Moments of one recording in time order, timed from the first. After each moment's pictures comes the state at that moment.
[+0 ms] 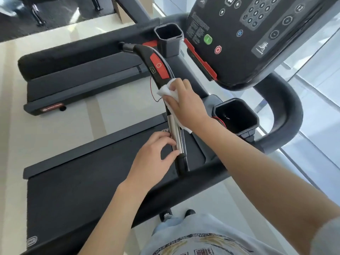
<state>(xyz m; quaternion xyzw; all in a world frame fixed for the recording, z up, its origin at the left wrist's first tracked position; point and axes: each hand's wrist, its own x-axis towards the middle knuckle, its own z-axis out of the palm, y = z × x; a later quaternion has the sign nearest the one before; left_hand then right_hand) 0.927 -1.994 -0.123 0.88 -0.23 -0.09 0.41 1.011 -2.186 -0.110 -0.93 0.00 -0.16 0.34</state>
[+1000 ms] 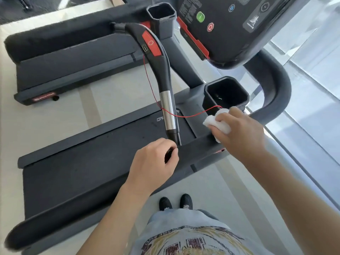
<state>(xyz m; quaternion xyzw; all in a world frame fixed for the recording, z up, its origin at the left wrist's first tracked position) 0.851 -1.992 -0.129 0.91 -0.27 -0.03 0.31 0.815 -2.251 -0.111 -0.97 0.12 -0.17 0.15</state>
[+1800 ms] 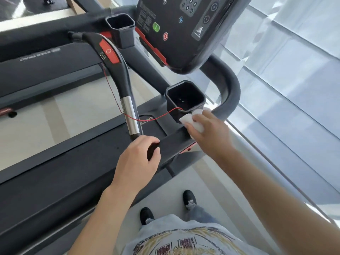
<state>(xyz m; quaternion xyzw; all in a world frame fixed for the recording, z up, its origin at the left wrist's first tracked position) 0.841 -2.040 -0.126 0.89 -0.27 -0.08 0.36 0.792 -2.283 -0.125 -0.95 0.14 -0.18 0.21</state>
